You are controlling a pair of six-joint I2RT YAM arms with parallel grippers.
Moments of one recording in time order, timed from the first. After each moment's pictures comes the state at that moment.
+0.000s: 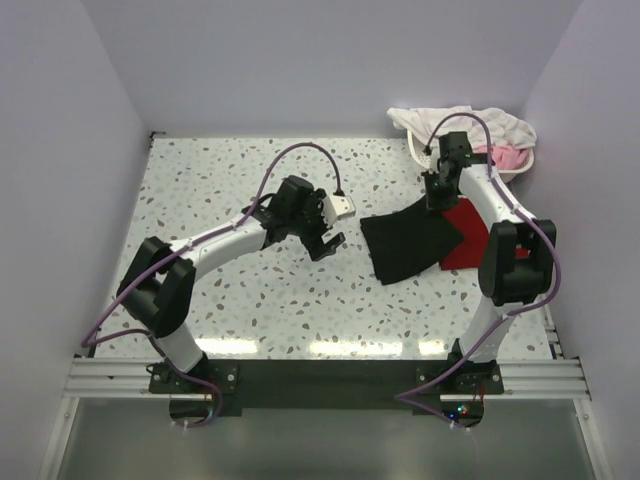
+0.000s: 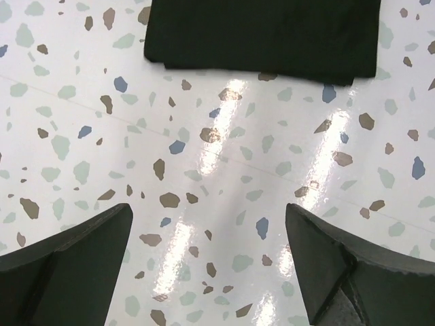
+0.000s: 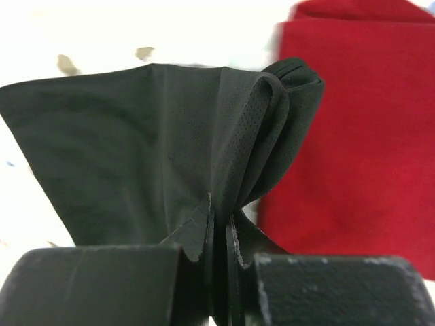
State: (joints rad) left arm -0.65 1.69 1.17 -0.23 0.35 0.43; right arm 0.08 1.84 1.52 -0.82 -0.03 0.00
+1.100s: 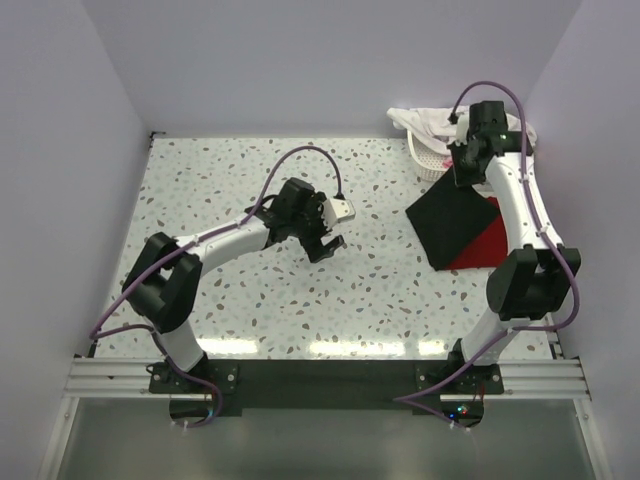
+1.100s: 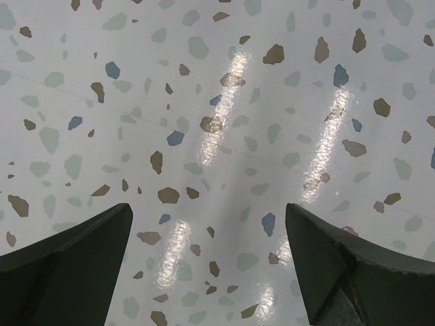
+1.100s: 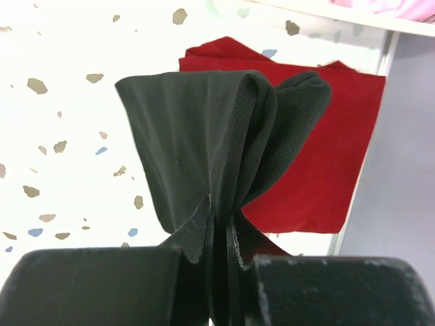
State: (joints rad) left arm -0.64 1.73 1.16 -0.23 0.34 0.46; right arm 0.01 1.72 1.75 -1.01 0.11 -0.17
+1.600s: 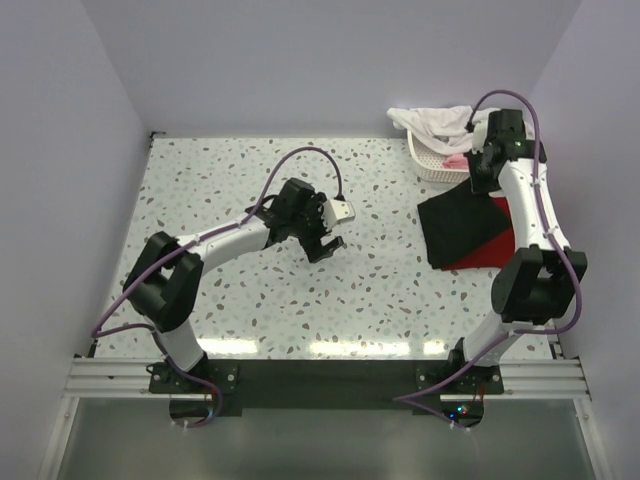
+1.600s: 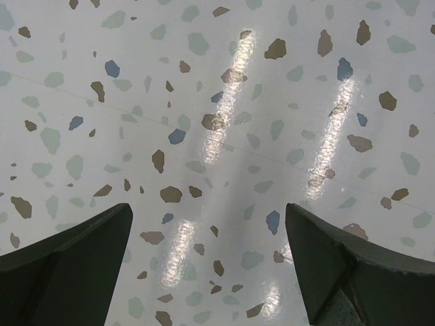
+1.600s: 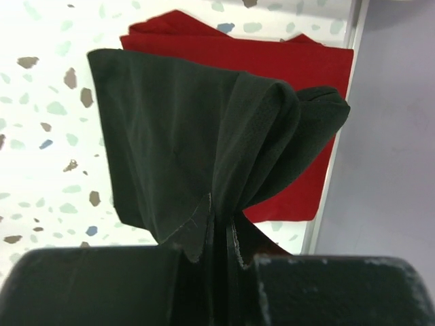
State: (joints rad) left arm -0.63 1.74 1.16 -0.23 0.34 0.49; right arm -0.09 1.70 1.68 -0.97 0.11 -0.24
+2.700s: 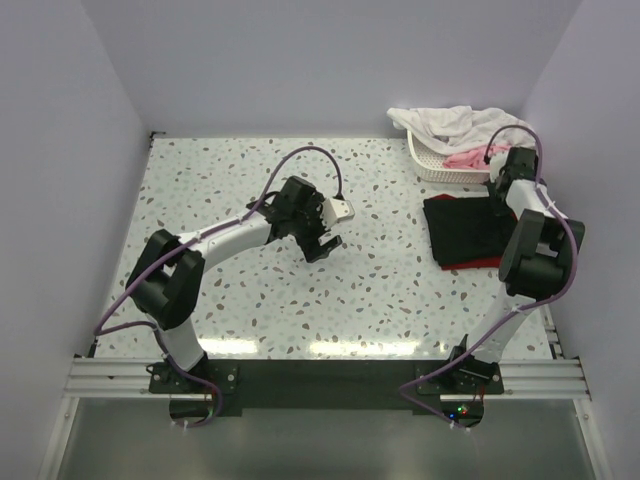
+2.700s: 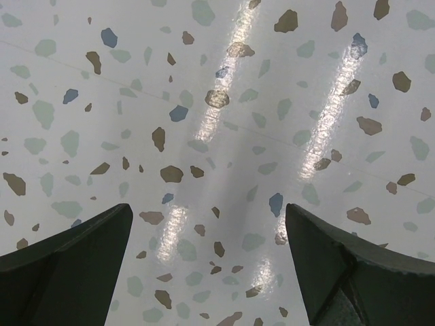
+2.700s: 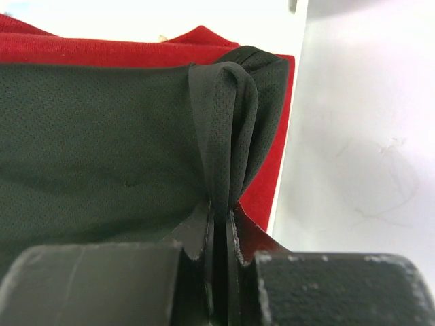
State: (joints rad) left arm -0.63 1.76 1.21 -0.34 0.31 0.49; right arm -0.31 1.91 1.40 -0.44 0.16 -0.51
